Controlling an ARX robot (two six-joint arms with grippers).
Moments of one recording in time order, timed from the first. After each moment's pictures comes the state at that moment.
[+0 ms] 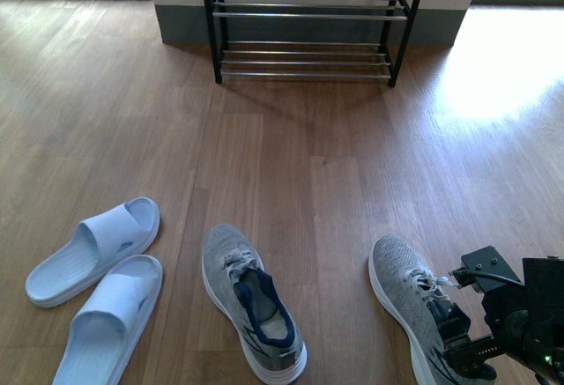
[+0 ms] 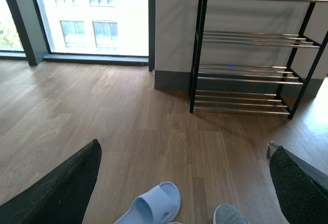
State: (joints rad) left arm 0.00 0.02 0.01 0.00 0.00 -0.01; right arm -0.14 2.79 0.81 1.01 0.15 -0.38
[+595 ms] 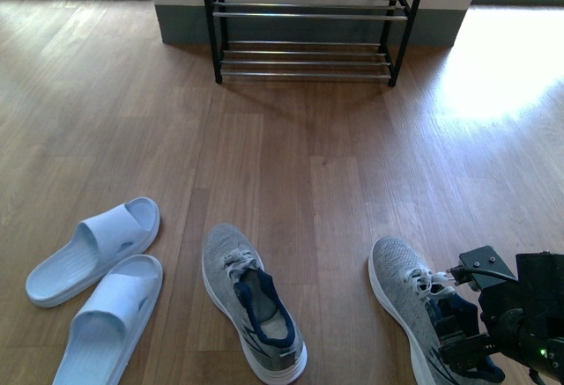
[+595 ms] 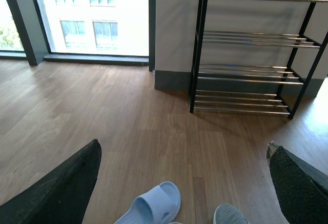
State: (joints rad) left arm 0.00 0.02 0.01 0.00 0.00 -0.01; right arm -0.14 2.78 0.84 0.94 0.13 -0.33
